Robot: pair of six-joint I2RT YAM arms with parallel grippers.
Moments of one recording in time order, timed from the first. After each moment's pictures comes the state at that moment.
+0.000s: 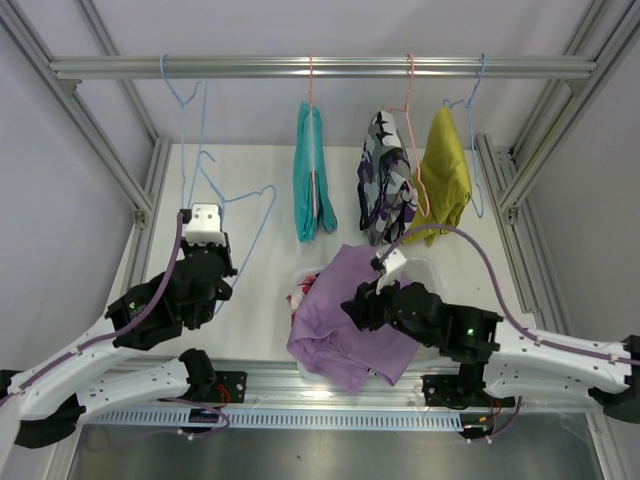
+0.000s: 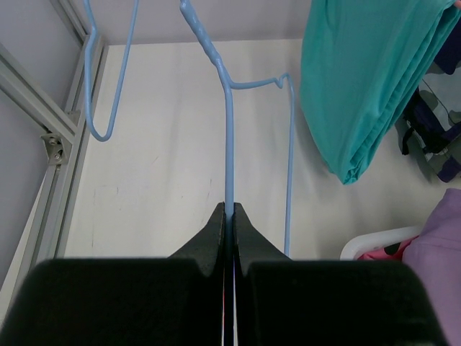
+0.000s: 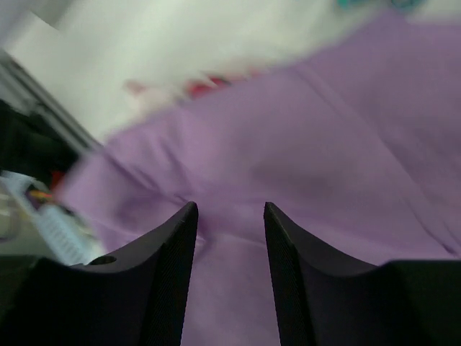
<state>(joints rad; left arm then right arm) -1.03 0.72 1.01 -0.69 -1.01 -0.30 1.27 0.84 0.75 -0.27 0.39 0.50</state>
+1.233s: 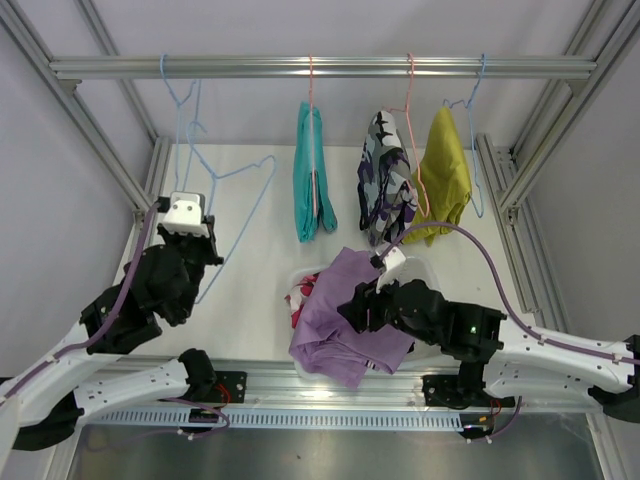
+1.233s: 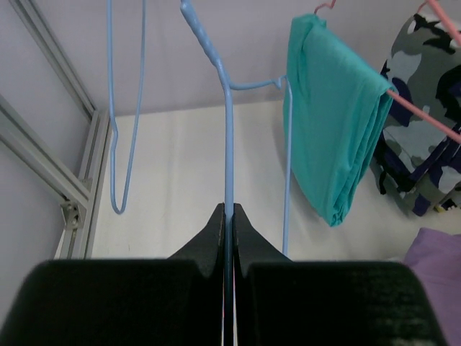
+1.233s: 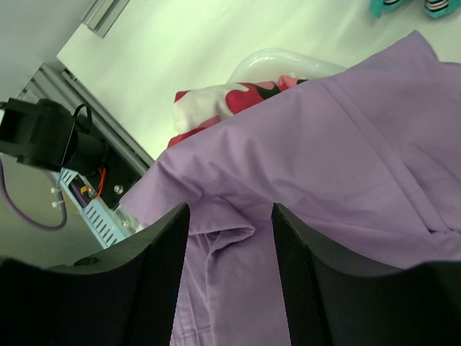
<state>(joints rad) -1.03 0.69 1.12 -0.57 -0.96 -0.05 1.26 0.86 0.76 -0.31 0.33 0.55</state>
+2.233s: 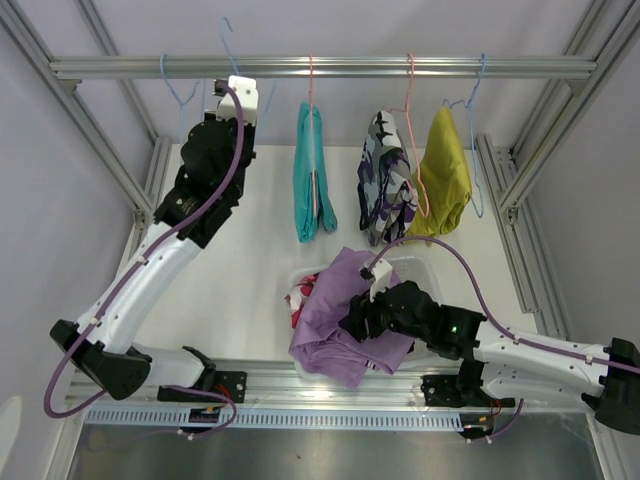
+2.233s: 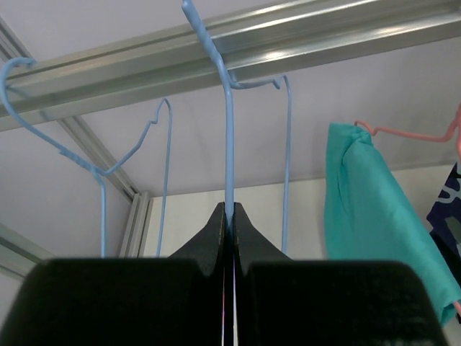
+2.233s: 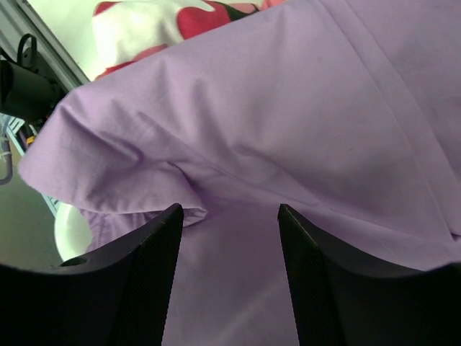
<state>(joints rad) -0.57 1.30 1.54 -0.18 -0.60 0.26 1.14 0.90 0.55 -0.14 0.11 0.45</state>
